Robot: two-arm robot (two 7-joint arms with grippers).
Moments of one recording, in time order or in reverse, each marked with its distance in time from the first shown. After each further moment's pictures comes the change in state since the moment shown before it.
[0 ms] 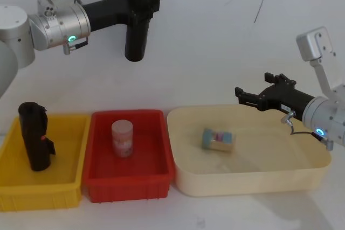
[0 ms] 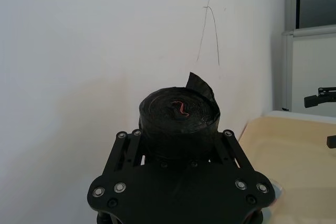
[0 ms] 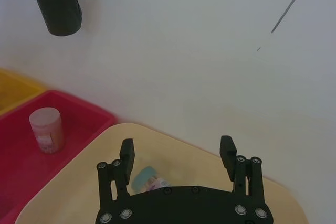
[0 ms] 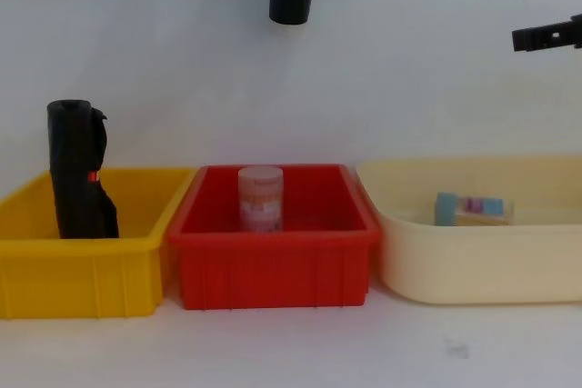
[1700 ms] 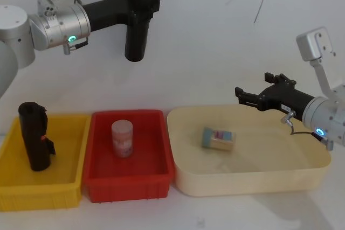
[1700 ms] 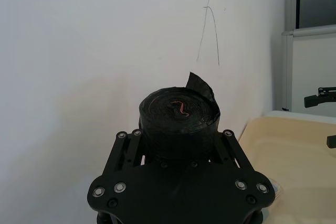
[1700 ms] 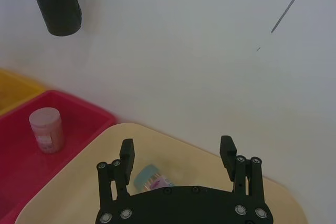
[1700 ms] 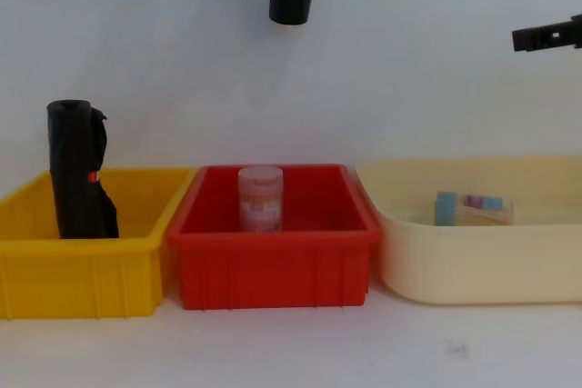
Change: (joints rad) left arm 0.000 0.000 0.000 0.000 0.000 0.000 0.000; right arm 0.000 0.000 0.000 0.000 0.000 0.000 0.000
